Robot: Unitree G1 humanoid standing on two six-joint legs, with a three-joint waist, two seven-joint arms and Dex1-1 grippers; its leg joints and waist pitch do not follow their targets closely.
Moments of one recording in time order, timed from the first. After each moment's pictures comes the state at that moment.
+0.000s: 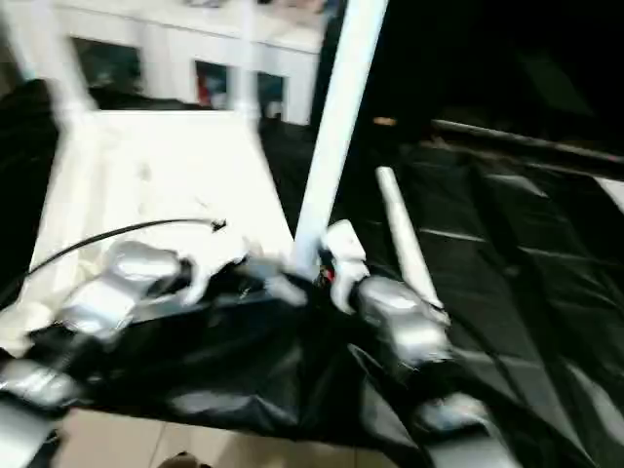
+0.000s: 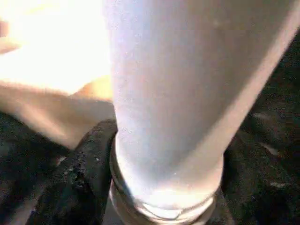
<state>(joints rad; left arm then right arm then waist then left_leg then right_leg) -0.68 0.25 -0.31 0.59 0.08 0.35 -0.84 -0.59 -0.05 0.09 0.77 0.12 0.10 0.37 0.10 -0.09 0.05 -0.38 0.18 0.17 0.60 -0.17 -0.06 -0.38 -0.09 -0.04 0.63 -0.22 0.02</state>
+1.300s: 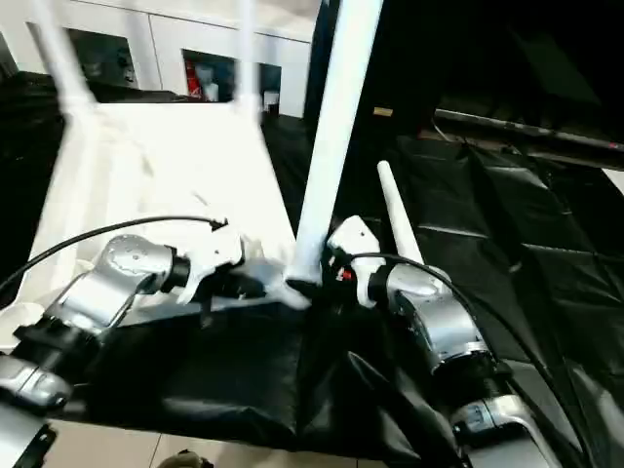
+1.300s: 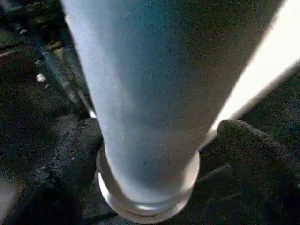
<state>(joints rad) -0.60 0.42 -0.37 0.44 0.03 0.21 -1.21 -0.48 -0.34 0.23 0.44 0.15 0.17 0.97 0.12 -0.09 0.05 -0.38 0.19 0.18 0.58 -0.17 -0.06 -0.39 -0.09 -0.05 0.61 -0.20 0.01</state>
